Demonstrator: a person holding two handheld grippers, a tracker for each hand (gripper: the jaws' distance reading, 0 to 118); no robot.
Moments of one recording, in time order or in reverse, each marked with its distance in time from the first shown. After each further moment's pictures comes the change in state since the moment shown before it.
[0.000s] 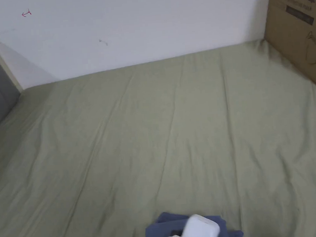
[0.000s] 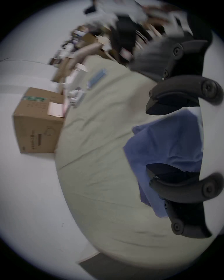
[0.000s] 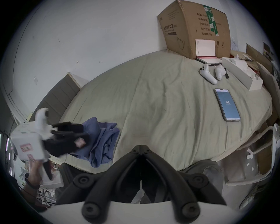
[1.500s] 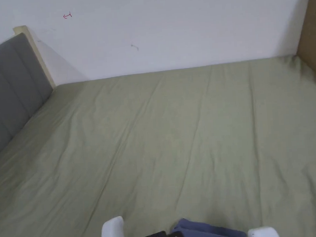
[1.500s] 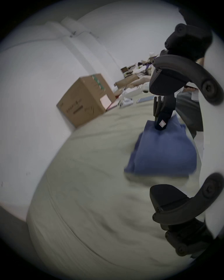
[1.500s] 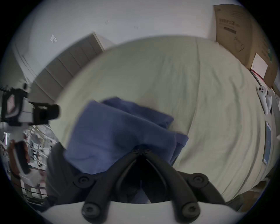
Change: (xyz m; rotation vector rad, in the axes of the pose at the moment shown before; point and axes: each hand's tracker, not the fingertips) left arm -0.157 -0.067 0.067 0.151 -0.162 0.703; right arm -0.111 0.009 -0.159 -0.339 0.081 0.353
